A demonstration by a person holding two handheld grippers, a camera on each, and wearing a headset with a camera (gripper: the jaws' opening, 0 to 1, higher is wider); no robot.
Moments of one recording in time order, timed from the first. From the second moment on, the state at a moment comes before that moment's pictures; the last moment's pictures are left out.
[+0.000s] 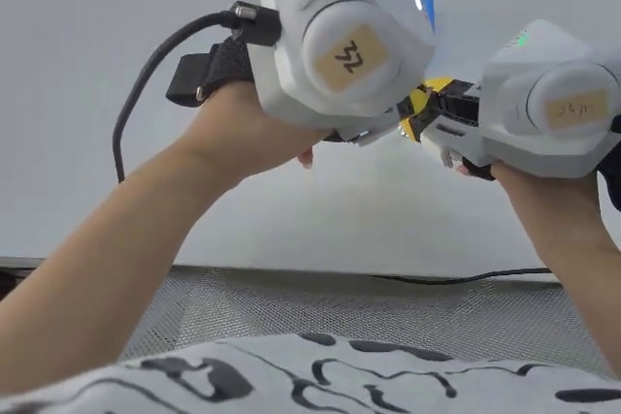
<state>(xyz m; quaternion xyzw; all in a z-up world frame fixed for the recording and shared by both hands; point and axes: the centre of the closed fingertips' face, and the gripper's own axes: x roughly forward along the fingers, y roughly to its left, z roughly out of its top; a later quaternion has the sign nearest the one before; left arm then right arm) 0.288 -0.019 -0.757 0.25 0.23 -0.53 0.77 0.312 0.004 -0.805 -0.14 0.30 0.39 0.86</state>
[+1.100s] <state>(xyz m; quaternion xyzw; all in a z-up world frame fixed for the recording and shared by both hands) 0.292 -0.022 -0.755 0.24 0.24 -0.53 0.78 0.312 0.001 -0.809 -0.18 0.30 0.39 0.85</state>
